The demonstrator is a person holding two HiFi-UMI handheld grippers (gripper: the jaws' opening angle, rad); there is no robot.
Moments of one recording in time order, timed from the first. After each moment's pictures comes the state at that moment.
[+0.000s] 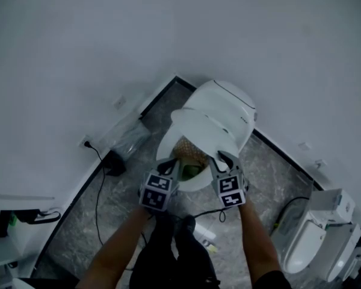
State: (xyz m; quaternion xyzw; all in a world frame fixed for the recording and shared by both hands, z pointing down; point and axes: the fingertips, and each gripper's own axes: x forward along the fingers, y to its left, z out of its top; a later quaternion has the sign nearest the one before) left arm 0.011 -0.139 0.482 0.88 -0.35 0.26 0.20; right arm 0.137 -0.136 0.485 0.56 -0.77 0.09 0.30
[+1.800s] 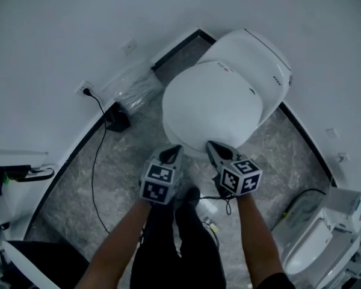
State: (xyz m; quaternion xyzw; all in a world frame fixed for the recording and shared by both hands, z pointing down) left arm -0.014 -0.063 0.608 0.83 -0.41 0.28 0.26; right arm 0.075 -0.071 0.610 0.44 -0.82 0.36 0.12
